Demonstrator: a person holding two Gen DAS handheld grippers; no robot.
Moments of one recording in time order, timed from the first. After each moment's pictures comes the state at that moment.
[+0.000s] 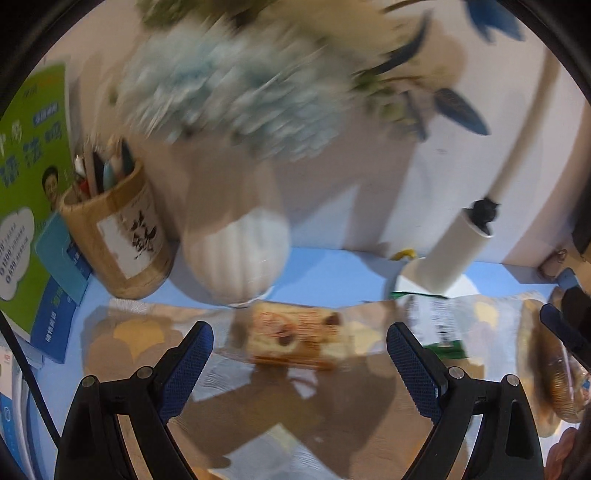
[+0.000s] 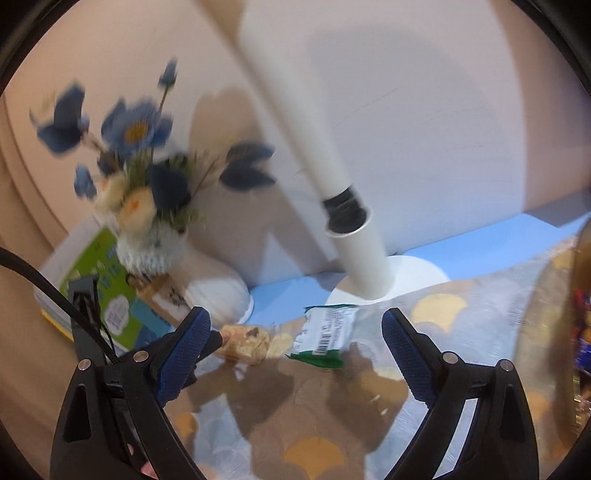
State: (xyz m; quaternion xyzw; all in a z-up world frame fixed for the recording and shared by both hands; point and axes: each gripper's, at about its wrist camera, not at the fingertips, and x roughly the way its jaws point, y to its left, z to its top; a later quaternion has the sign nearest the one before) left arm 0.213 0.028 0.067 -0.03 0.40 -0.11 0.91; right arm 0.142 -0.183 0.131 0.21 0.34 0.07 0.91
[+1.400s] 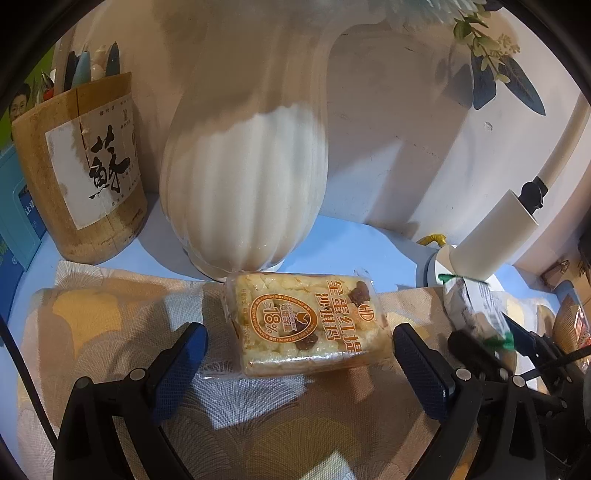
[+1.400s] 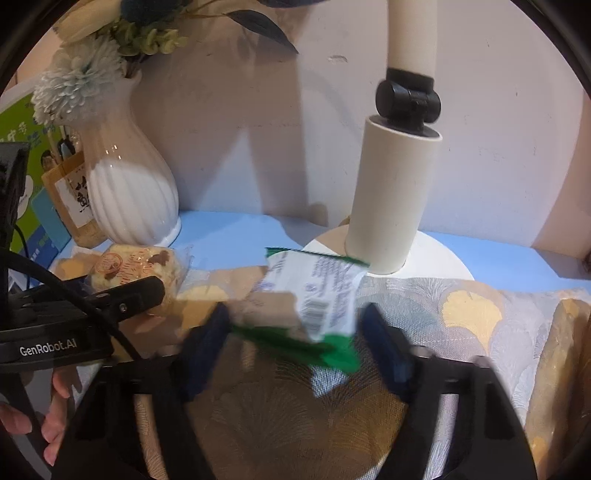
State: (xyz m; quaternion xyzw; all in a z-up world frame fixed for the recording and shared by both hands) left arm 0.243 0.039 0.005 -0.07 0.41 -0.13 0.90; right arm 0.190 -0.125 0.046 0.01 0.40 0.00 0.92
